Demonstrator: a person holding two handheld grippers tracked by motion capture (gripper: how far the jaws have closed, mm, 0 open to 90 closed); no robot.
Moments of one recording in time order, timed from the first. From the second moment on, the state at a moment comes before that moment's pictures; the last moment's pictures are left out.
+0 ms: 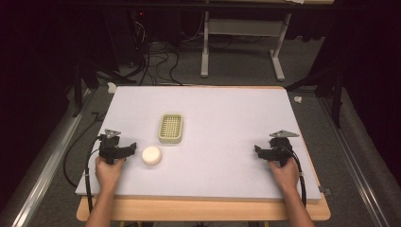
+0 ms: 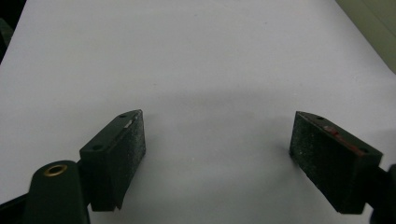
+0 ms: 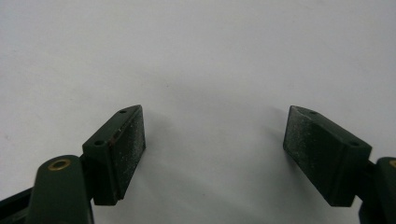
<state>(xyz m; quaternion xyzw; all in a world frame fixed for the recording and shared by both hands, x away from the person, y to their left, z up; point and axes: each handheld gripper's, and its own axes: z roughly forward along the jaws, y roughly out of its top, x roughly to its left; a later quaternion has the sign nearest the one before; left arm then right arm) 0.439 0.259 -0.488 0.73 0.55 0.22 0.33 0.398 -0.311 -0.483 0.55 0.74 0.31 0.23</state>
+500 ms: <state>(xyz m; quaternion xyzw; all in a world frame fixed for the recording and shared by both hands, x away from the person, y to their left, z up) 0.439 0.259 -0.488 0.73 0.56 0.23 0.33 0.397 -0.311 -0.483 0.55 0.74 0.30 0.24</state>
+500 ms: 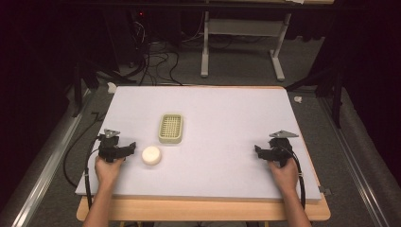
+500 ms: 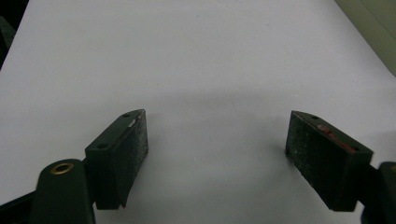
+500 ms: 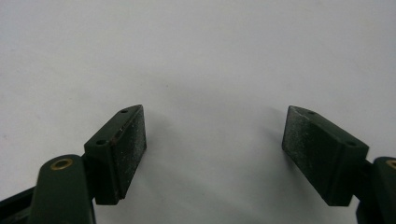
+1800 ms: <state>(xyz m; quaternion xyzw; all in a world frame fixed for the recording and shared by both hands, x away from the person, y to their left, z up) 0.409 0.253 -0.453 0.73 0.51 0.21 0.40 0.397 -0.311 -0.483 0.55 0.74 0.30 0.24</state>
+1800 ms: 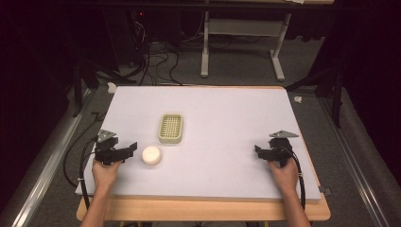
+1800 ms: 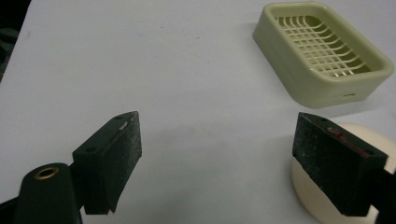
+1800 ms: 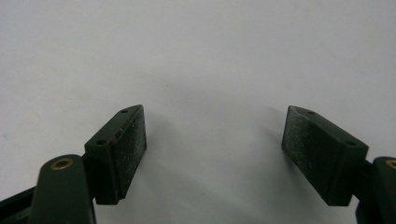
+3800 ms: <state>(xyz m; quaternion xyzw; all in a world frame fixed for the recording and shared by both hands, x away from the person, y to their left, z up) 0.389 0.173 -0.483 0.81 0.45 0.18 0.33 0.396 -0.310 -0.482 0.54 0.74 0.31 0.24</state>
